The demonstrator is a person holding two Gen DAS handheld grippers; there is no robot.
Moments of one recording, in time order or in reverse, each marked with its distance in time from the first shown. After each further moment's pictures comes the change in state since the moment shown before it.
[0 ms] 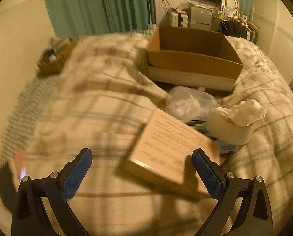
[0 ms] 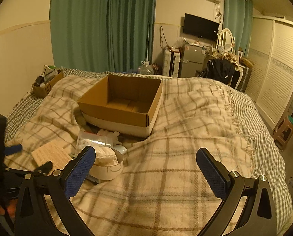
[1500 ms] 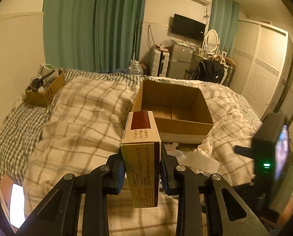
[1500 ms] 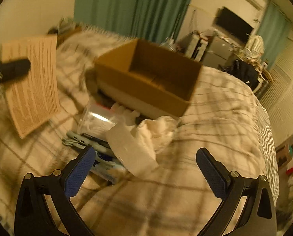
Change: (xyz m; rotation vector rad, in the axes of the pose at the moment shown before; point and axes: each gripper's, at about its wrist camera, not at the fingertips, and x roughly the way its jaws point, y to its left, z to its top) left arm -0.063 0.028 0.054 -0.048 -0.267 -0.198; right arm 0.094 0.077 0.004 -0.319 0.236 0.022
